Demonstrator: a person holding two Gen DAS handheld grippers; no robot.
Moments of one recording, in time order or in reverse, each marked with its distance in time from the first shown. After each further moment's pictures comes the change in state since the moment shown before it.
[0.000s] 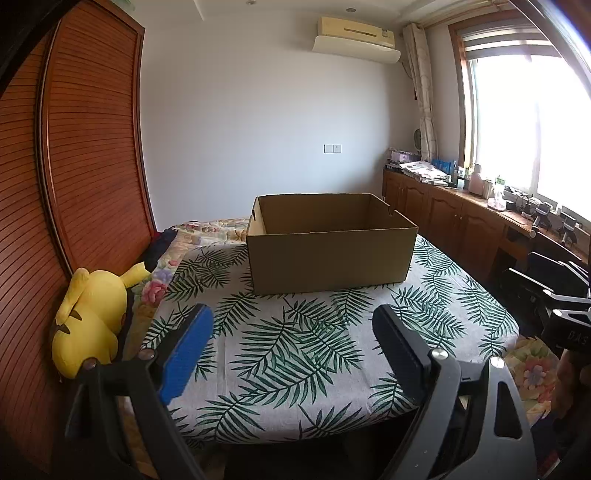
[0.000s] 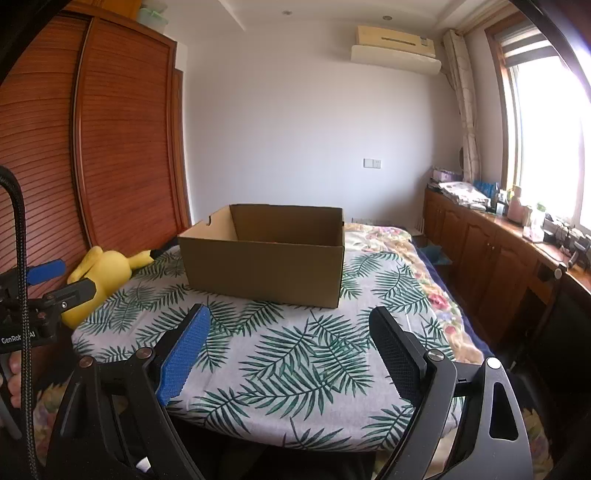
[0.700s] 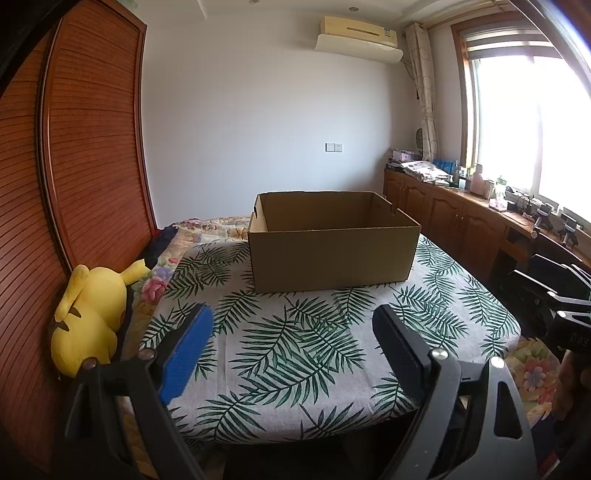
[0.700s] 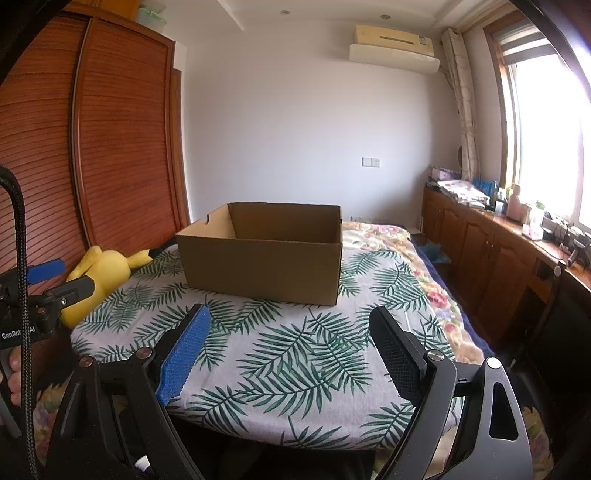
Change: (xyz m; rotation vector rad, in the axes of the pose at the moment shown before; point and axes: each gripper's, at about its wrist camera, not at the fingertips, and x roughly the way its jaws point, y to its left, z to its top) left arm 0.002 -0.002 -0.004 -0.006 0.003 0.004; right arm 0.001 0.000 -0.001 0.003 0.002 -0.004
